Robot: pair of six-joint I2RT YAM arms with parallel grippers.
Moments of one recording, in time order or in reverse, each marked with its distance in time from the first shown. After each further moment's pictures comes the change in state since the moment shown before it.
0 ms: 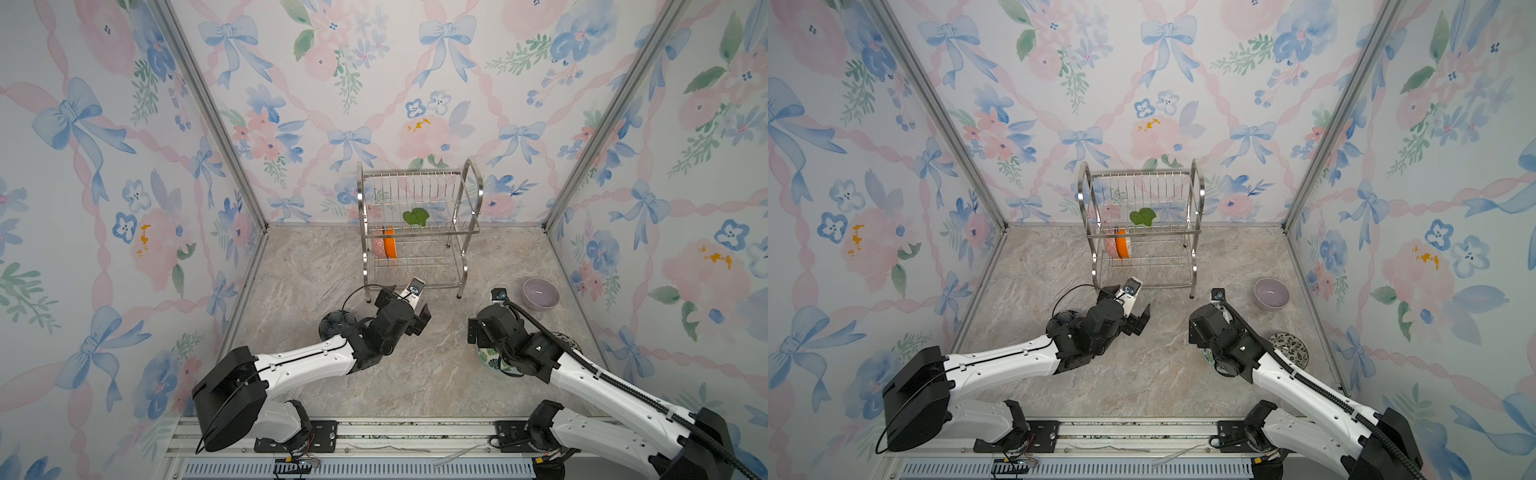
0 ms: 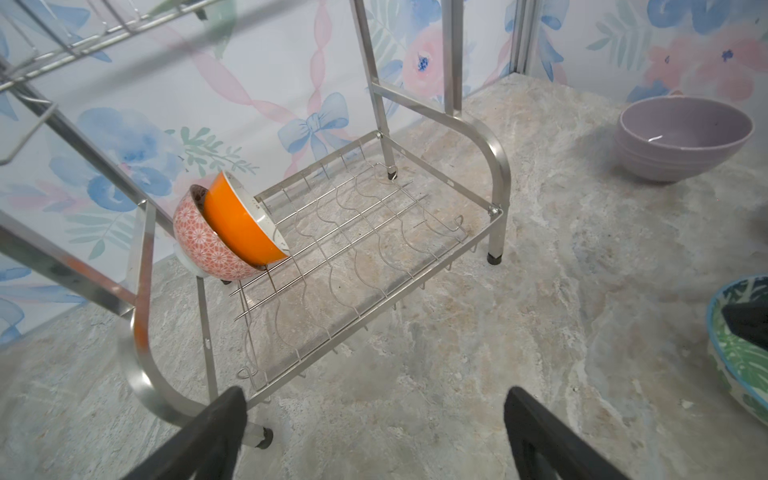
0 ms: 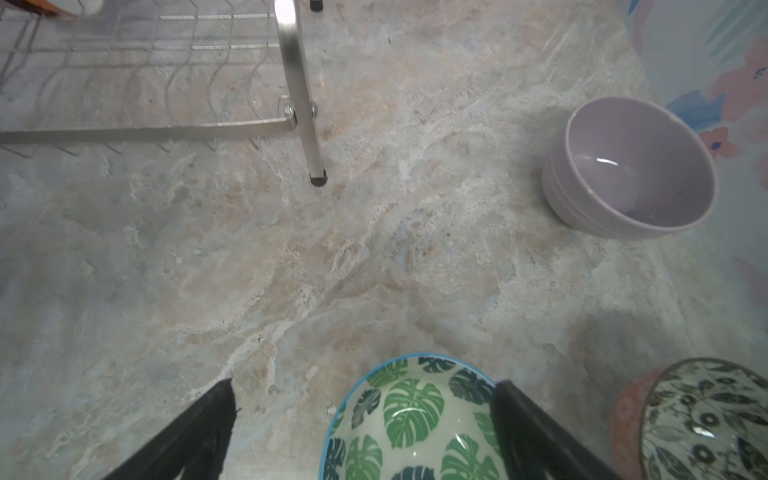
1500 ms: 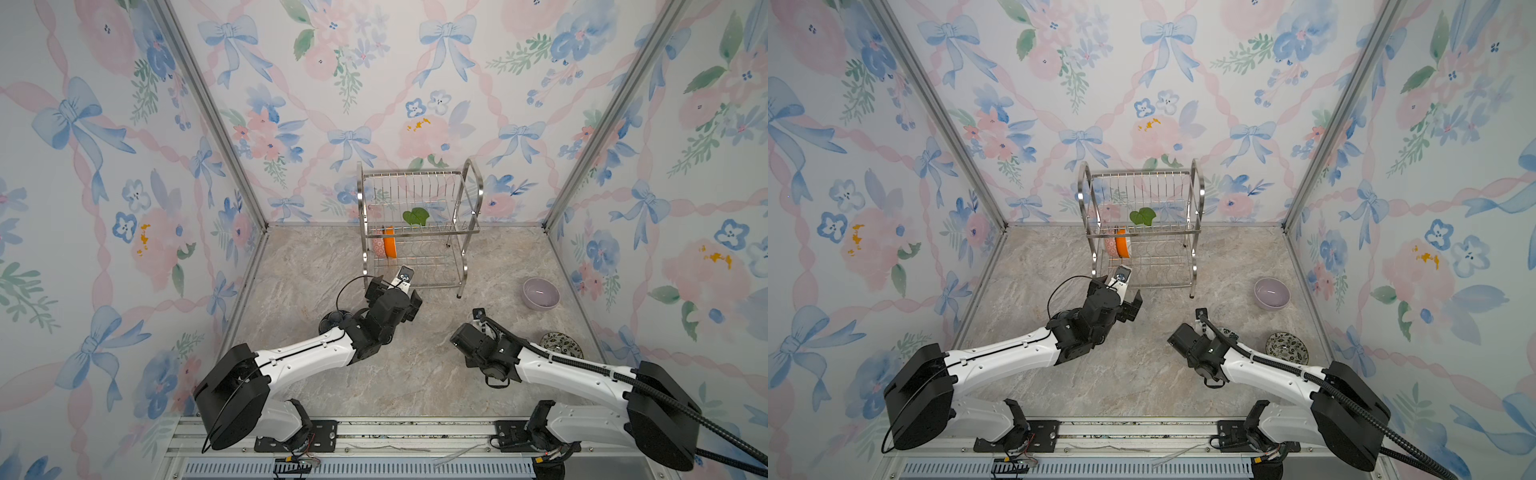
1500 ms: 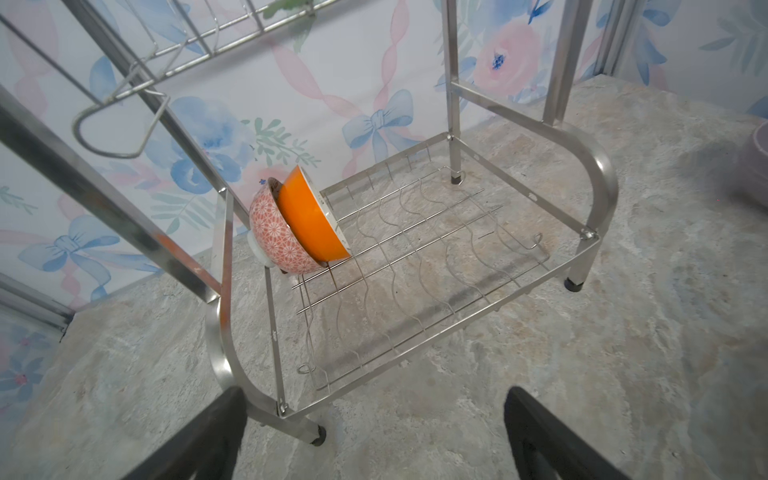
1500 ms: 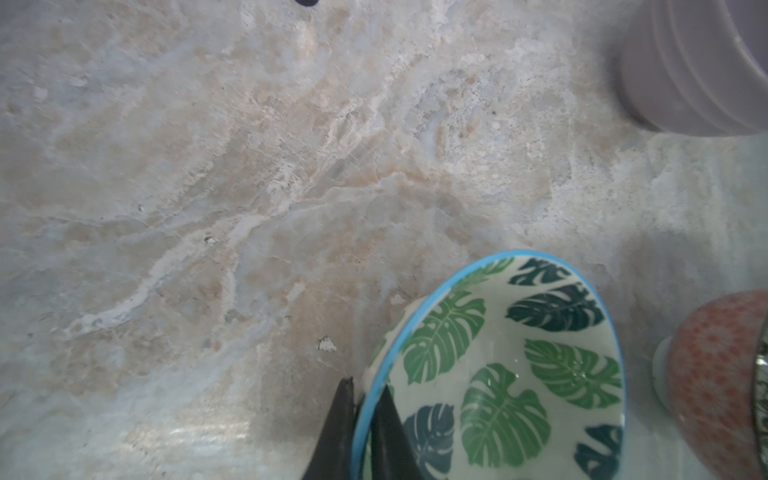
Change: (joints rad) left arm 0.105 -0.023 0.024 -0.042 -0.057 -0.074; right arm 0.134 0.244 -0.051 0.001 0.024 0.143
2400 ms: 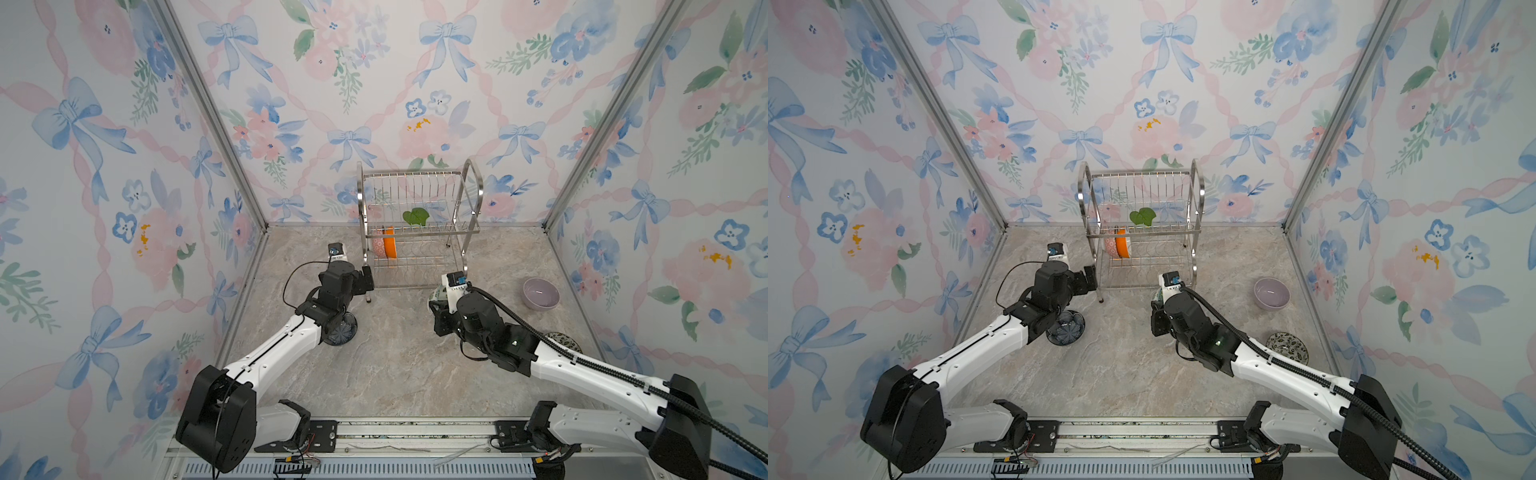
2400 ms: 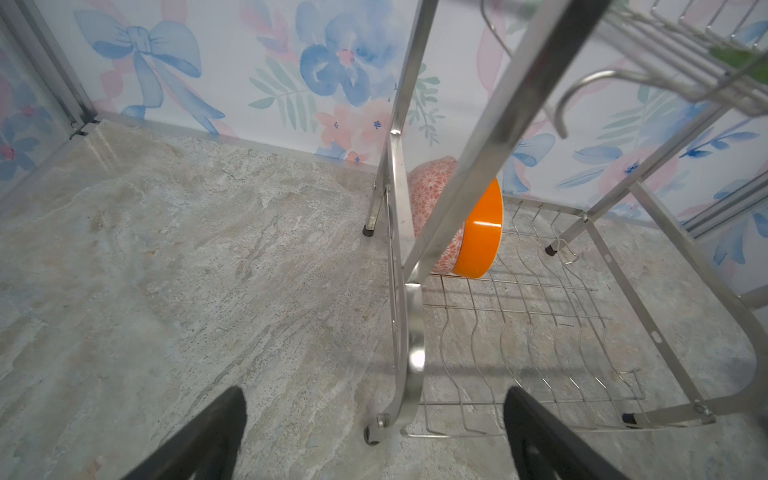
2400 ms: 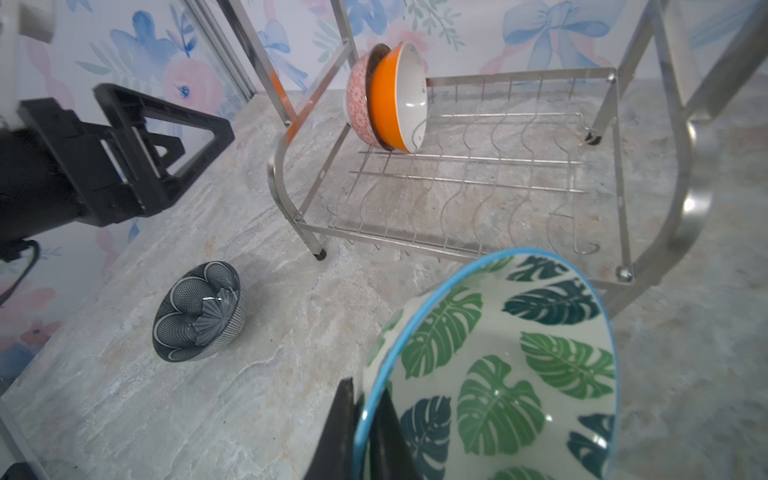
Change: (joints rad) left arm 0.467 -0.091 -0.015 -0.114 0.321 -0.408; right arm 0.023 -0.054 0.202 0.544 -0.294 -0.273
